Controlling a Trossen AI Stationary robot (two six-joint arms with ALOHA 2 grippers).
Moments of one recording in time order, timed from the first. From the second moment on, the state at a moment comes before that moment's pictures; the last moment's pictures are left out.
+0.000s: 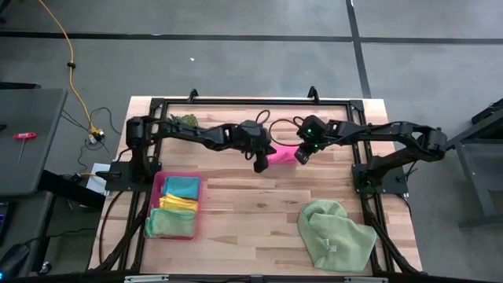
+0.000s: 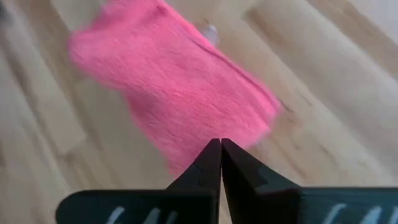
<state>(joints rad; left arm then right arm) 0.31 1.91 1.17 0.17 0.14 -0.04 -0.42 1.34 0.65 -0.33 -0.16 0.31</state>
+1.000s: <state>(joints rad) 0.31 2.07 1.23 0.15 0.01 0.28 -0.40 1.40 0.51 0.08 -0.17 0.47</state>
